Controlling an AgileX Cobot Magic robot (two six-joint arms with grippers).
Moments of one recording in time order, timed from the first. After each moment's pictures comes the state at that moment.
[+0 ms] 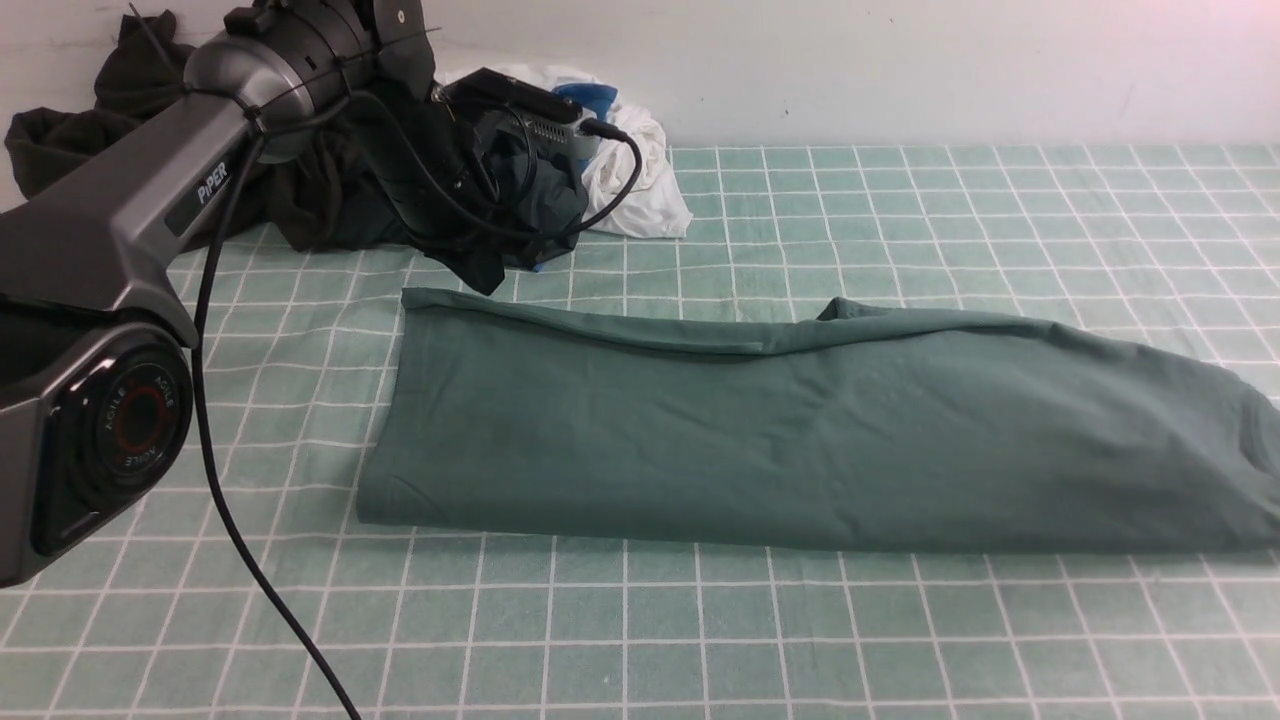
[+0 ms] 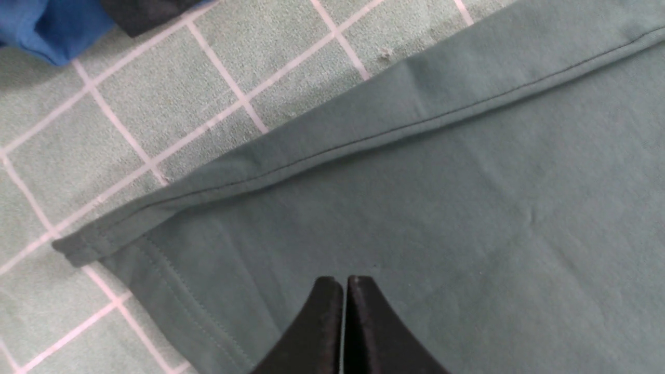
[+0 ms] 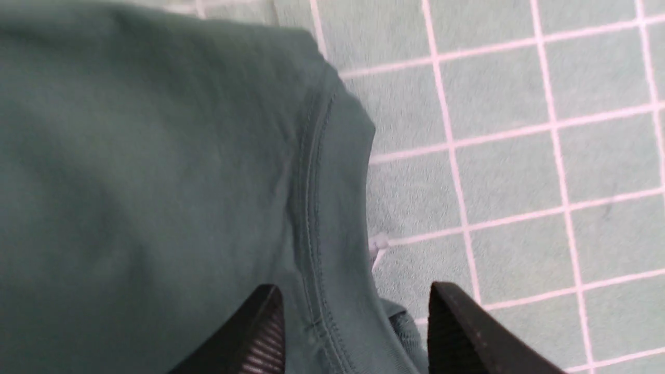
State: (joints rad) right arm -0.31 1.92 -1.53 -0.02 1.10 -0.05; left arm -0.21 2.34 -2.26 -0.15 1.23 0.40
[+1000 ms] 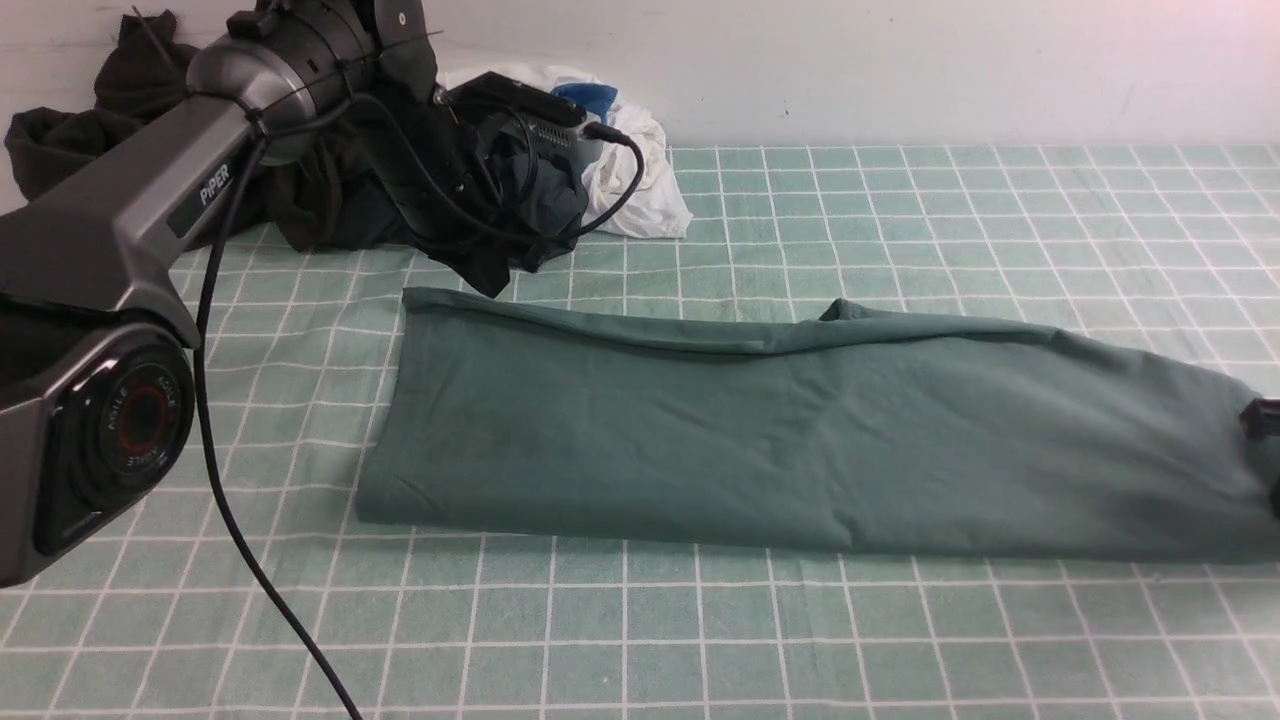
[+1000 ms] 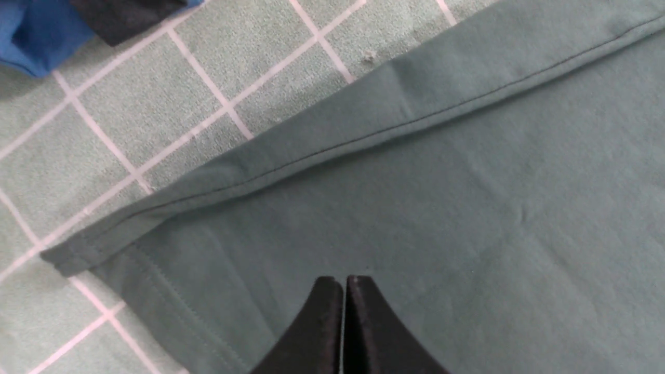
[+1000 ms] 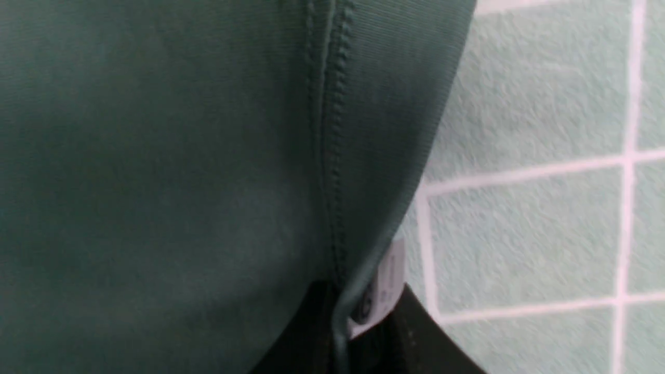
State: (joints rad) right arm -0.36 2.02 -1.41 0.07 1.08 -0.18; left arm -0.21 2.33 -2.26 -0.16 1.23 0.44
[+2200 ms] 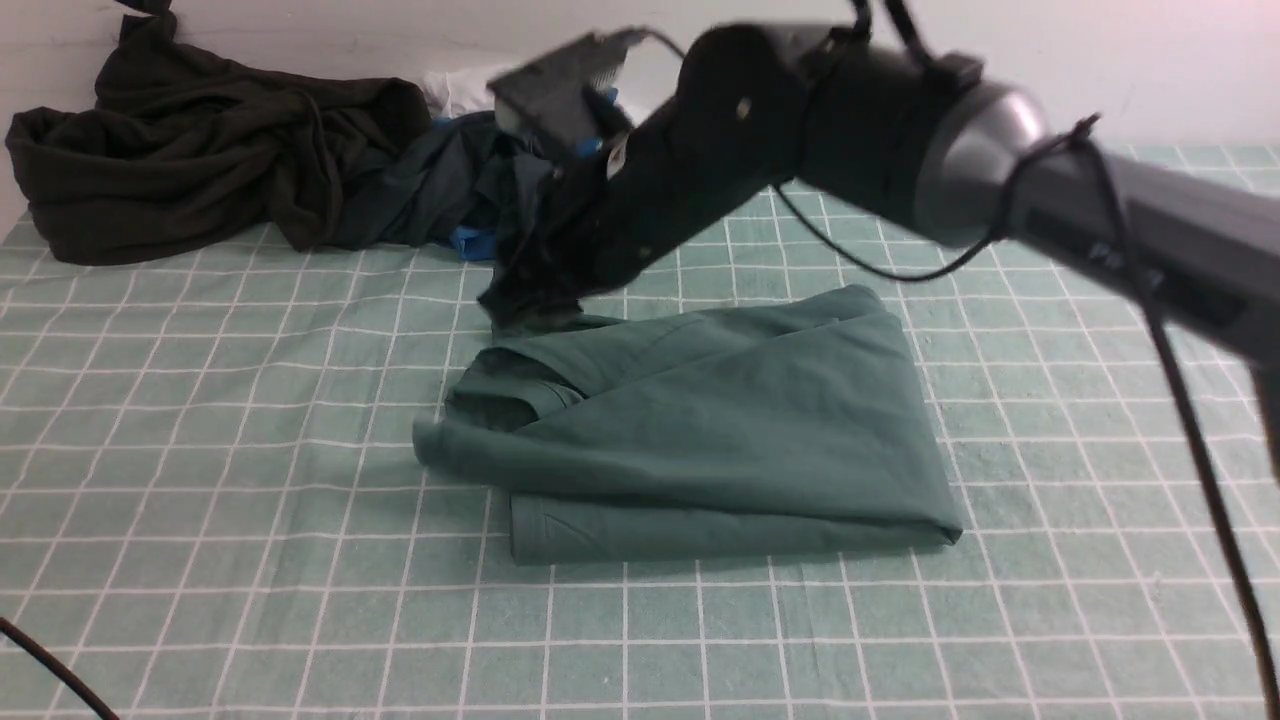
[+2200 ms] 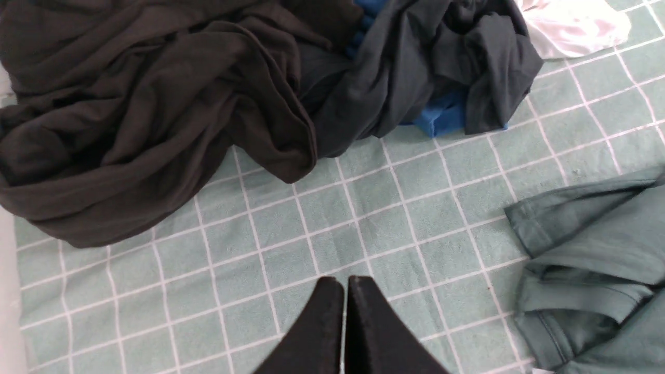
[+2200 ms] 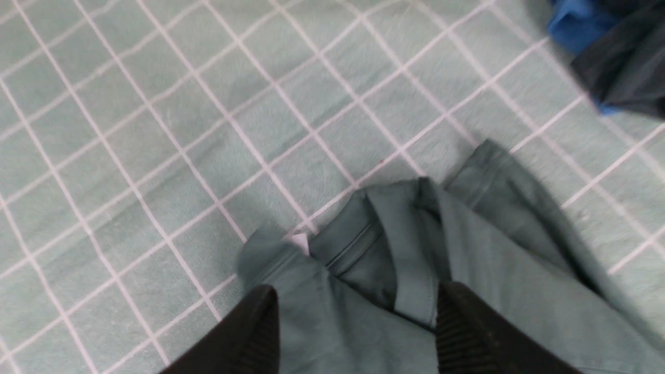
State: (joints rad) right arm 0.64 2.07 -2.02 0.31 0.95 -0.32; left arm 0.05 1.88 -2.22 -0.14 1.26 0.36
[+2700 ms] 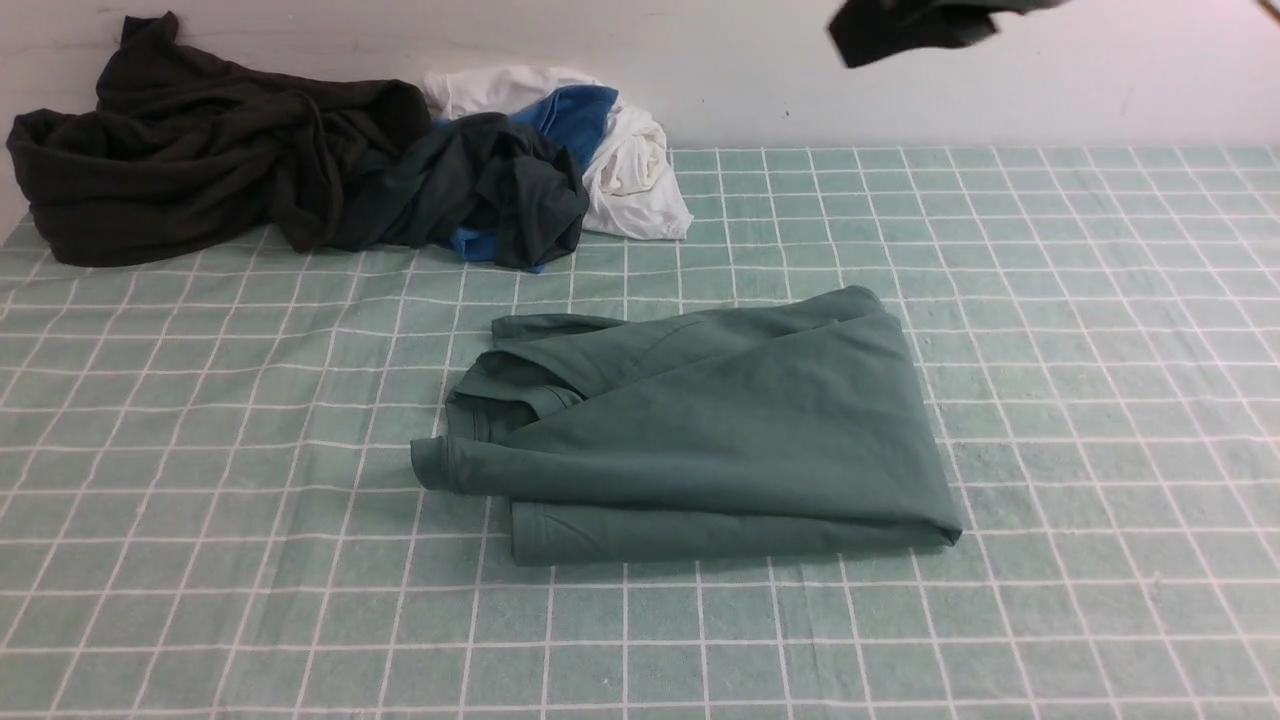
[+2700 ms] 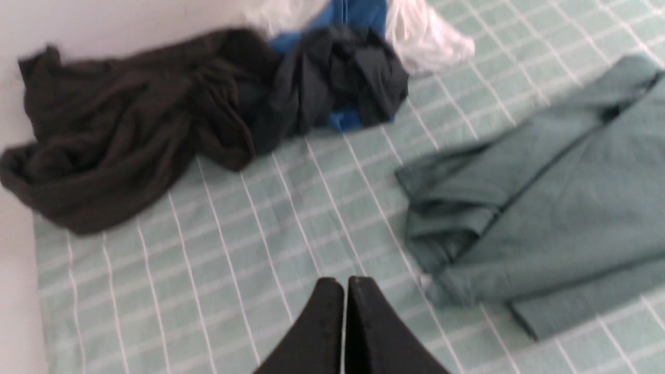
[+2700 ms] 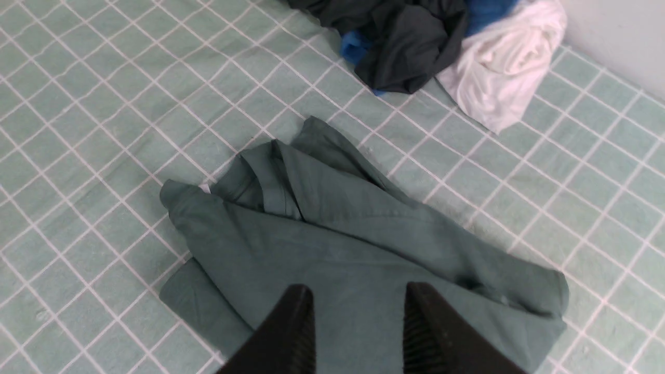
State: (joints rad) right arm 0.34 1.61 -1.87 0.35 1.22 -0.35; left arm -0.09 1.26 -1.69 -0.08 1.26 0.30
